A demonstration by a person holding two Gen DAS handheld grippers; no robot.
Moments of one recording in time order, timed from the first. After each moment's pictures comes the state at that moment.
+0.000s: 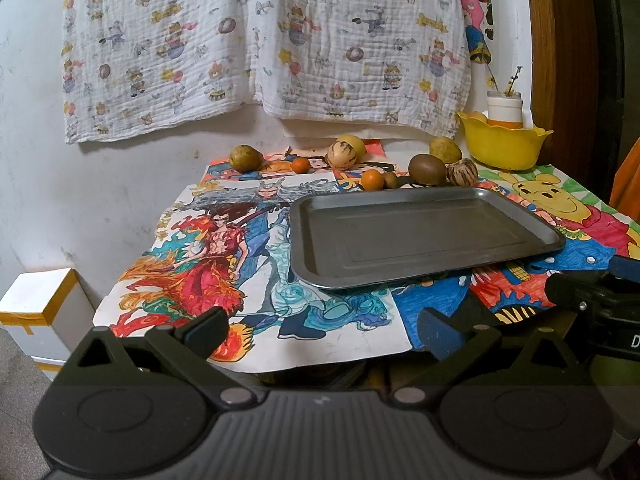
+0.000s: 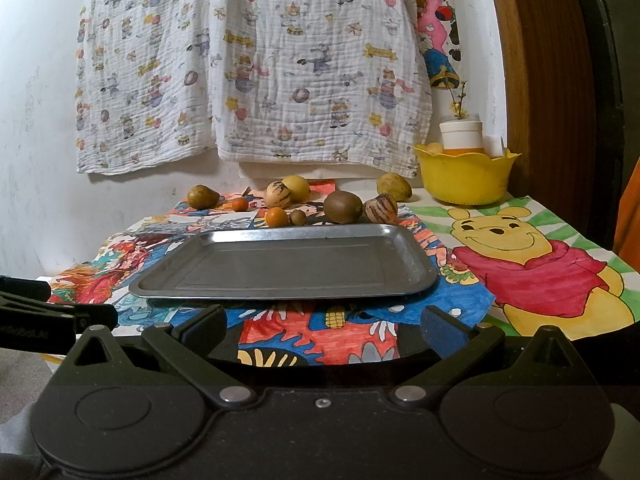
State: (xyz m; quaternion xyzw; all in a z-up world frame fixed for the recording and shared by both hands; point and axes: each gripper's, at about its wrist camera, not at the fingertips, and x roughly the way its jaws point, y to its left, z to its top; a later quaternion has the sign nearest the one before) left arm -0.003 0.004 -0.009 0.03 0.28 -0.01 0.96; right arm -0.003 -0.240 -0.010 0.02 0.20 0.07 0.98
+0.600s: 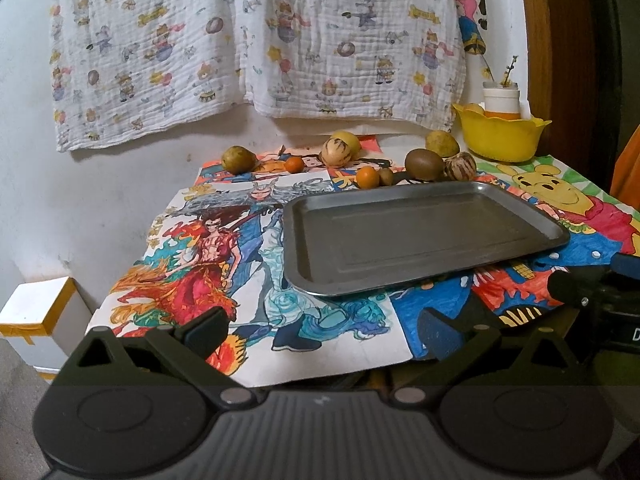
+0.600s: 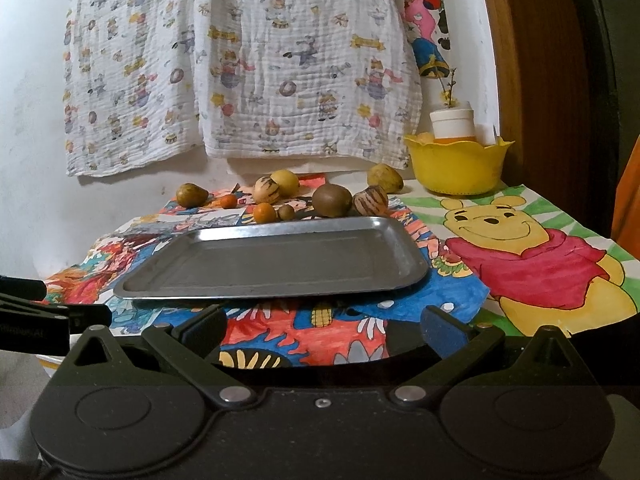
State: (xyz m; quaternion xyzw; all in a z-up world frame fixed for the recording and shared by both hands) left arm 0.017 -0.003 -0.011 0.05 0.28 -0.01 0.96; right arm 0.007 -0.247 -0.015 0.04 0.21 0.06 0.98
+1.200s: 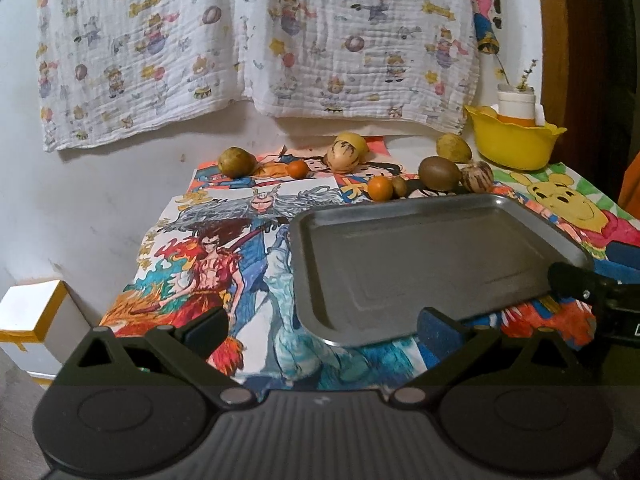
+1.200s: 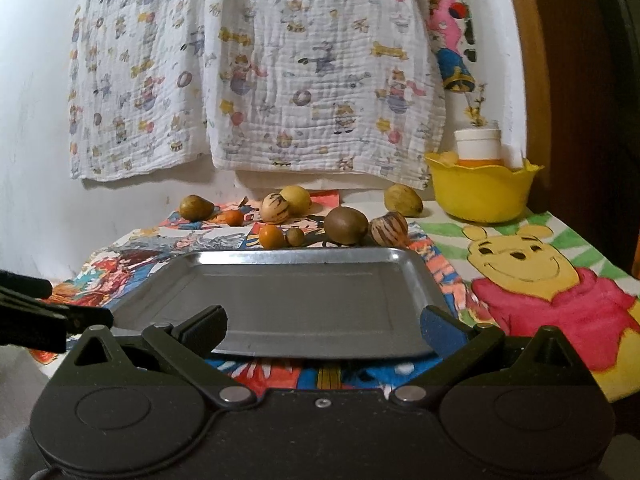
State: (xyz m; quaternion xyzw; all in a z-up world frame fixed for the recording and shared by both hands) left arm 0.067 0.014 0.000 0.04 0.30 -0.03 0.95; right arm 0.062 -0.238 -0.002 0.02 0.20 0.08 0.98
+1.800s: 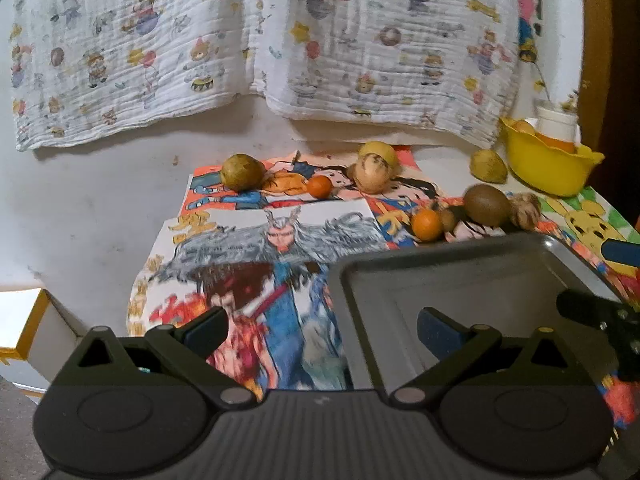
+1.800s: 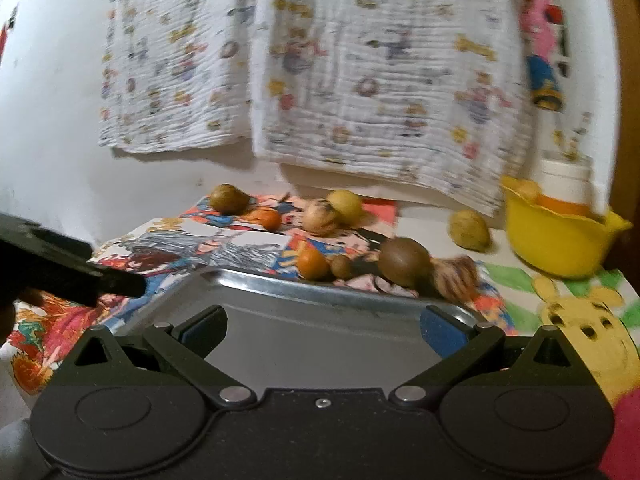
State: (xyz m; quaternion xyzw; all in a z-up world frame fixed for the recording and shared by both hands) left arm 0.173 0.060 0.012 0.02 0.32 -0.04 0.94; right arm 0.157 -0.200 0.024 -0.04 0.23 0.17 0.96
